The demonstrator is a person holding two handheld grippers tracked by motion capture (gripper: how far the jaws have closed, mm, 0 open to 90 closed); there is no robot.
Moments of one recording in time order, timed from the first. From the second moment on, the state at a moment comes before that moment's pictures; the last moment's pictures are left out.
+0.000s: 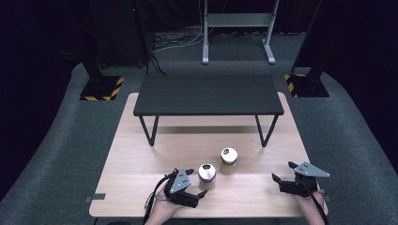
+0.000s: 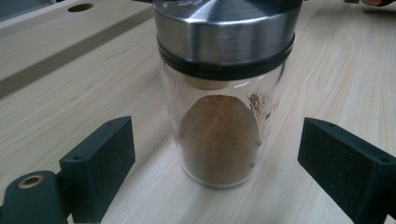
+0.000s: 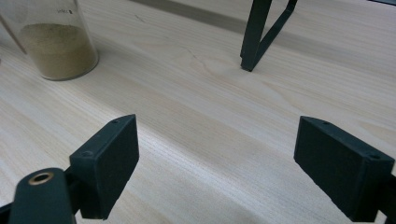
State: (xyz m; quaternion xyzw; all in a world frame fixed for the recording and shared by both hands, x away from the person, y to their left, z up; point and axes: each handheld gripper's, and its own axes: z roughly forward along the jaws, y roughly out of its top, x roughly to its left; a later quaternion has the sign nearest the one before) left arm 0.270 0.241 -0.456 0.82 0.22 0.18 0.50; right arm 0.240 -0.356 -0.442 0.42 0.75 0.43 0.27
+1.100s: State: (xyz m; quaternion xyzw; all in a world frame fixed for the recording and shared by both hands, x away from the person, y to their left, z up) left arm 0.281 0.229 -0.472 0.80 0.23 0.16 0.53; right arm 0.240 -0.356 -0.442 0.41 0.75 0.43 0.27
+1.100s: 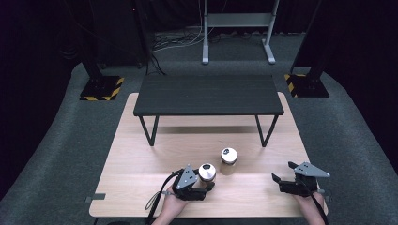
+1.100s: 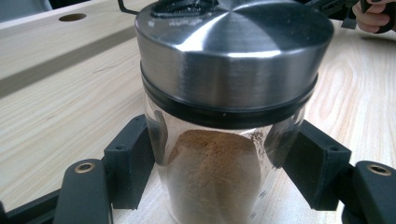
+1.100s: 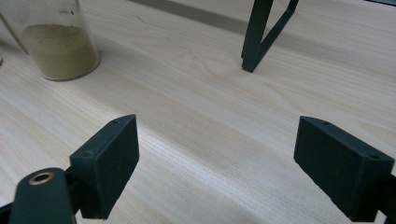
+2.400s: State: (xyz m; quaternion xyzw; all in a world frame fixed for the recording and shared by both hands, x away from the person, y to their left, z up) left arm 0.285 0.246 -0.427 0.76 0.26 0.20 0.56; right arm 0.239 -0.356 -0.442 0.42 0.75 0.43 0.27
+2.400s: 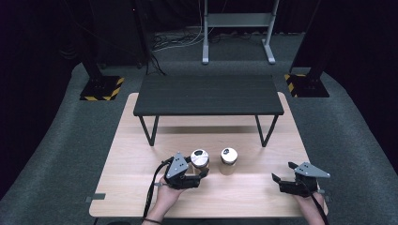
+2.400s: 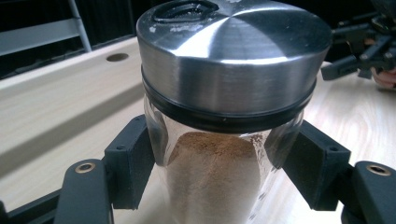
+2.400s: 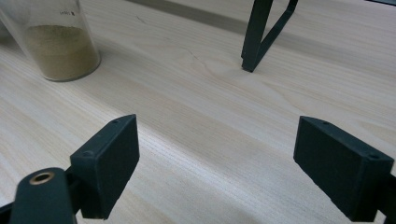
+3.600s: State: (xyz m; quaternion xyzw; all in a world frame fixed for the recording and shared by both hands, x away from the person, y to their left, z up) left arm 0.322 0.233 -0.341 0.73 0.28 0.26 0.57; right arm 0.240 -0.356 -0.442 0.41 0.76 0.43 0.27
